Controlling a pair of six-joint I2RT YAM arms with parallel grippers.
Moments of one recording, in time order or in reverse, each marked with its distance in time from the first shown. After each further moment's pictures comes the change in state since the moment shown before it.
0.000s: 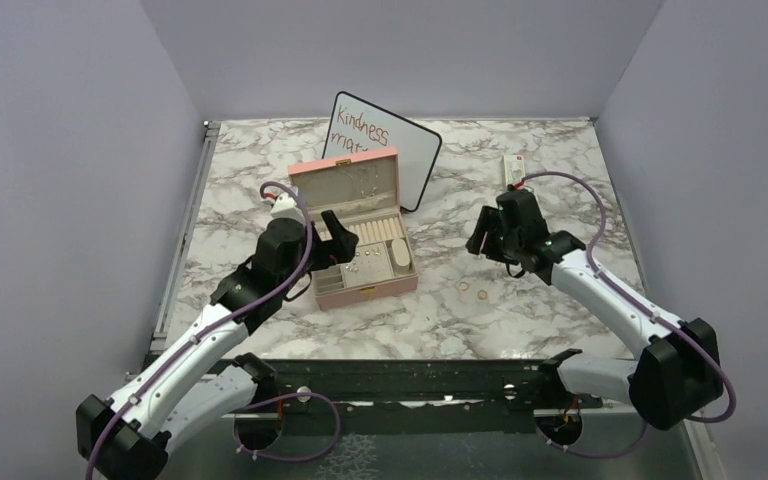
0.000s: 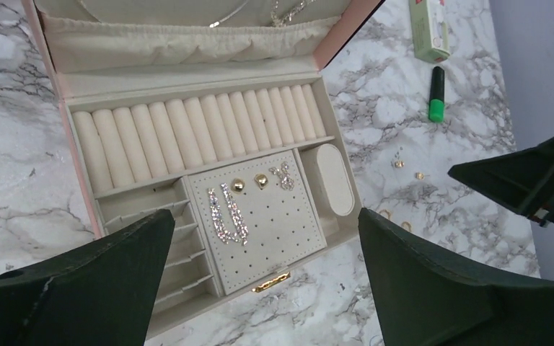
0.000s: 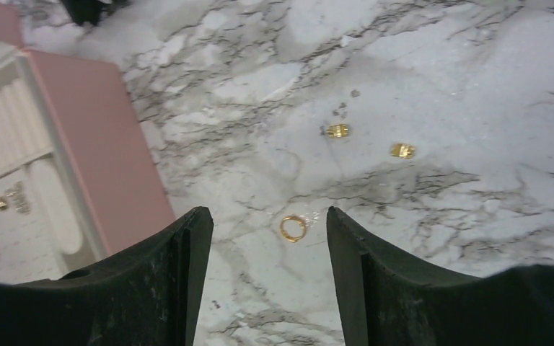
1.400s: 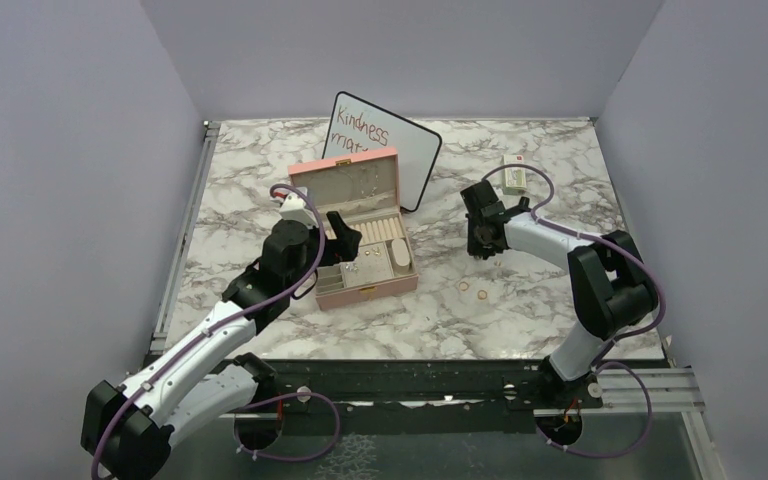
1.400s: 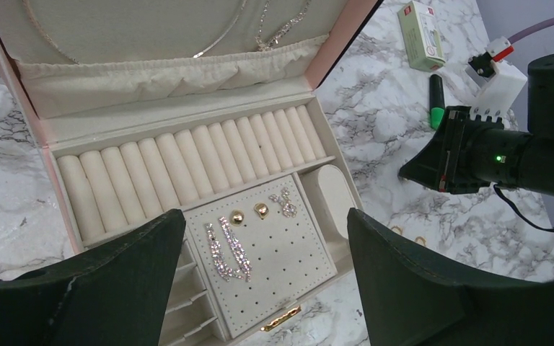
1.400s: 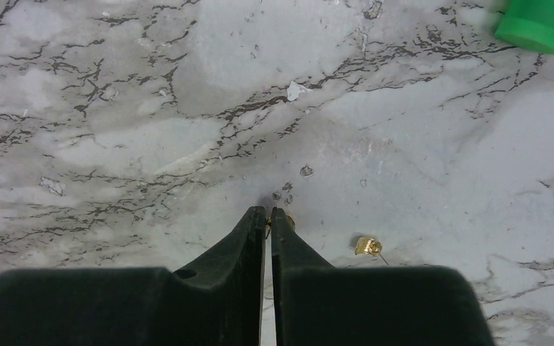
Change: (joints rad) left arm 0.000 -0.001 -0.121 0.251 -0.002 0.100; right arm -0.005 0.521 0.175 0.003 0.152 -0.191
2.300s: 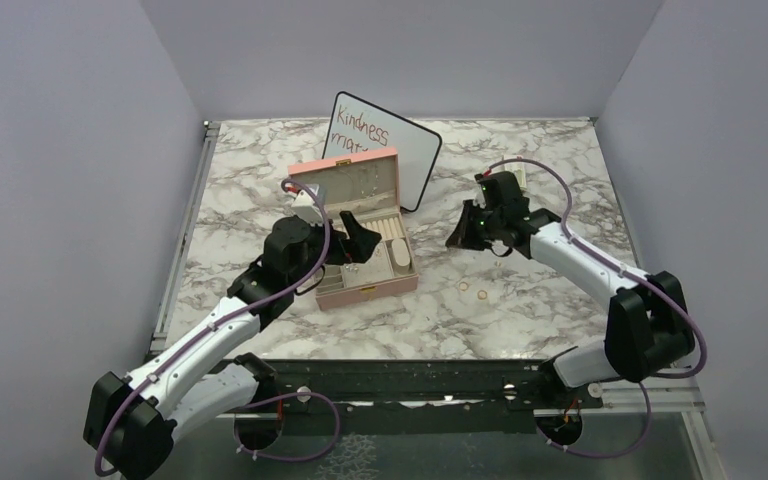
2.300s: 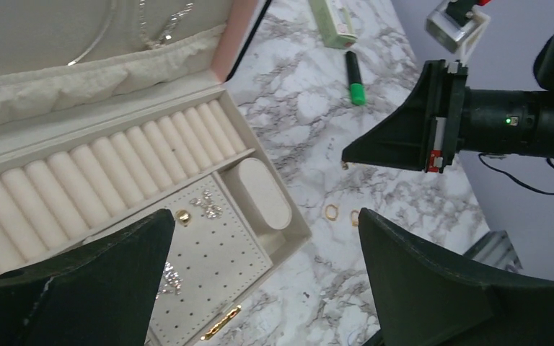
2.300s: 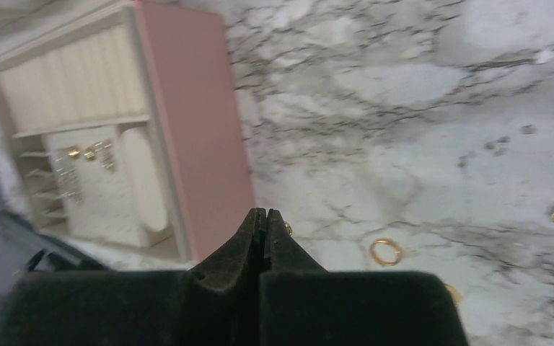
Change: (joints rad) left arm 0.000 0.043 0.000 0.100 0.184 -0.018; right arm 0.000 -0.228 -0.018 0.035 -0.404 0.108
